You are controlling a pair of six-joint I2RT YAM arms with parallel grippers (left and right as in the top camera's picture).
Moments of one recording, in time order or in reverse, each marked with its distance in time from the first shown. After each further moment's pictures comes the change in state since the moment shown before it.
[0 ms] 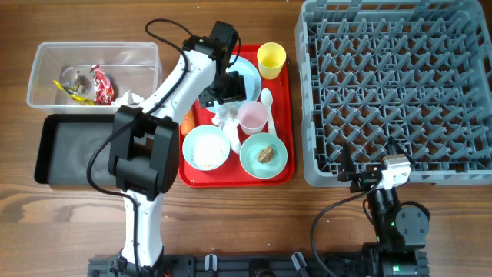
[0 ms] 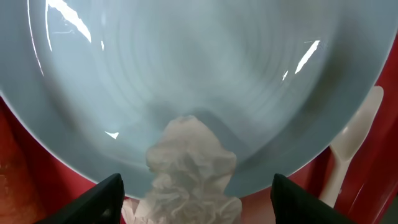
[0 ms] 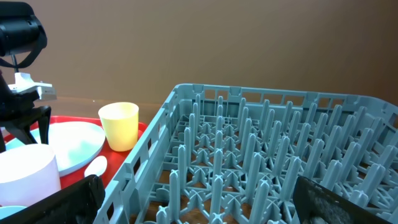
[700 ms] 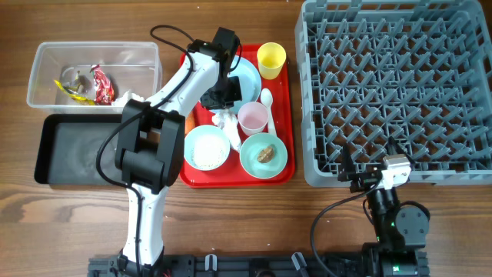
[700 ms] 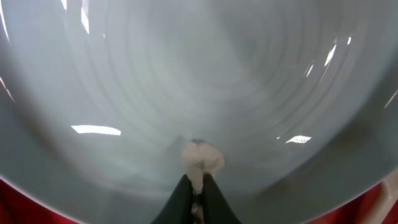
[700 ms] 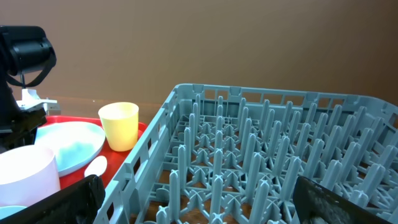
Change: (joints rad) left arm -0.001 0.065 0.000 0.012 -0.008 -0.008; right arm 0.000 0.000 0.000 0.000 0.000 0.000
